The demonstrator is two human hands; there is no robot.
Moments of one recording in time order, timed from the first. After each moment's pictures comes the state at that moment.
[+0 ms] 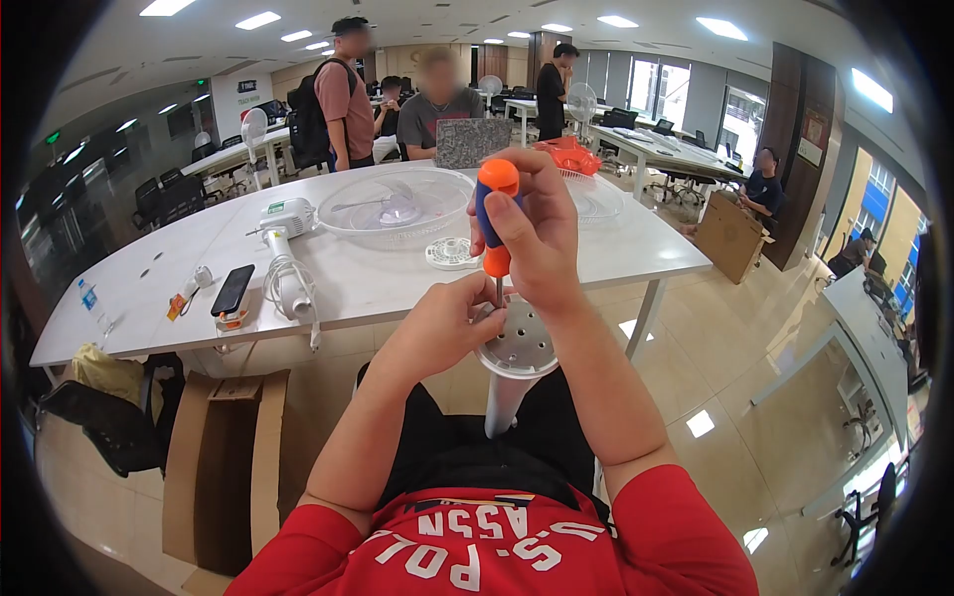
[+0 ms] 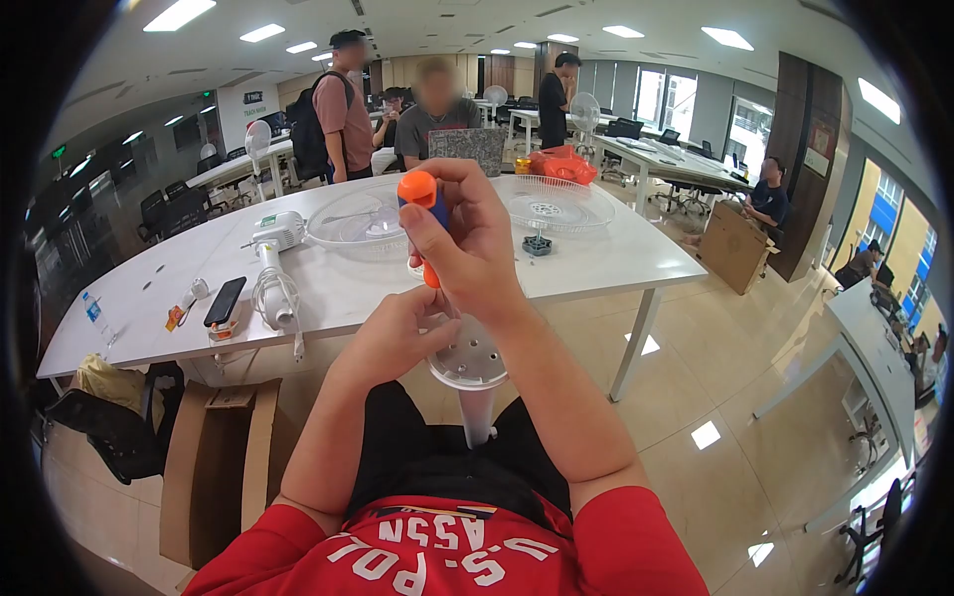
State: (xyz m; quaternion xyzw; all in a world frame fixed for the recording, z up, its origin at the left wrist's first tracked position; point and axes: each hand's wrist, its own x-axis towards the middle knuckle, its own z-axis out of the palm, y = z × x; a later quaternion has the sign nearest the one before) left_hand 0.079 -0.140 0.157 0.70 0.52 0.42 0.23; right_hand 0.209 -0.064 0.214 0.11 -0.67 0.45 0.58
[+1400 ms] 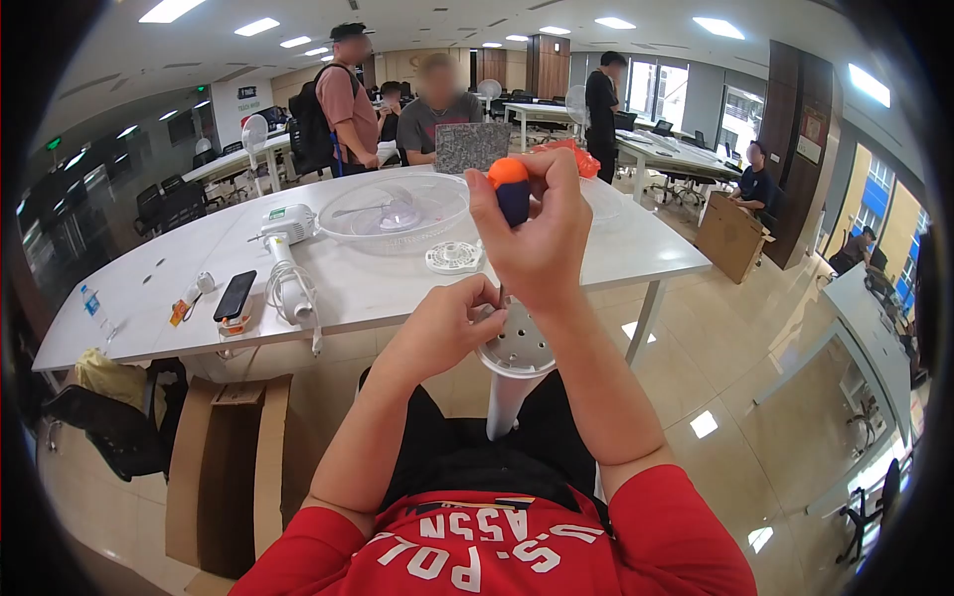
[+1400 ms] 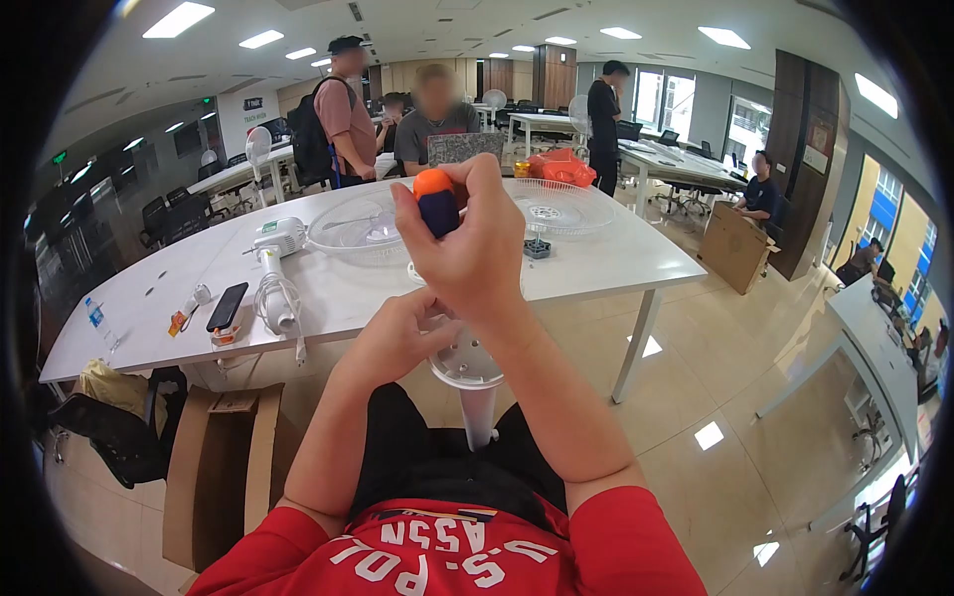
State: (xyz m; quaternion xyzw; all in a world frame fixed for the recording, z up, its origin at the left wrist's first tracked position) left_hand 0.081 -0.135 0.152 0.71 0.49 0.45 0.23; right_hand 0.208 -0.075 0.231 -0.09 -0.67 0.07 0.73
